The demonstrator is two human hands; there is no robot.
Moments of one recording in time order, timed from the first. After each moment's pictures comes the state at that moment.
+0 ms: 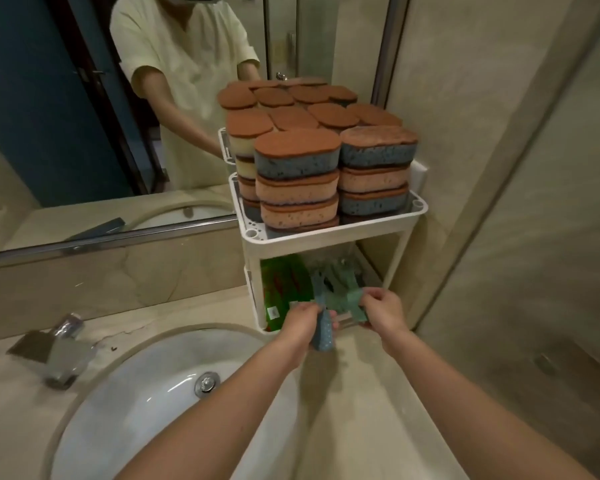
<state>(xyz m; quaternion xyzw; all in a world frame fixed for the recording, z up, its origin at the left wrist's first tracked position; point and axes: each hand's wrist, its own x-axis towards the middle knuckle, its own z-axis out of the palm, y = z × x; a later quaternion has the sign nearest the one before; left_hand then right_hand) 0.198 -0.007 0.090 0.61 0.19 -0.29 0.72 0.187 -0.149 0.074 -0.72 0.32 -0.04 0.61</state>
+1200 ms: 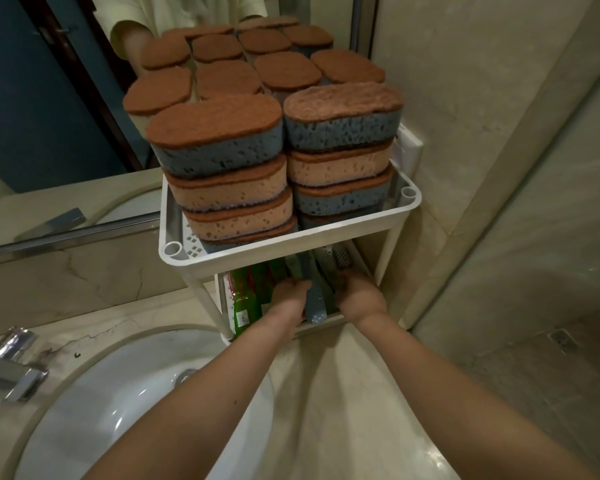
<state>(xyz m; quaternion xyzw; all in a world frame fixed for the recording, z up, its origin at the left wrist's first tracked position) 0.279 -0.066 0.044 0.65 0.25 -0.23 0.68 0.263 -0.192 0.030 -0.94 0.17 0.07 0.28</state>
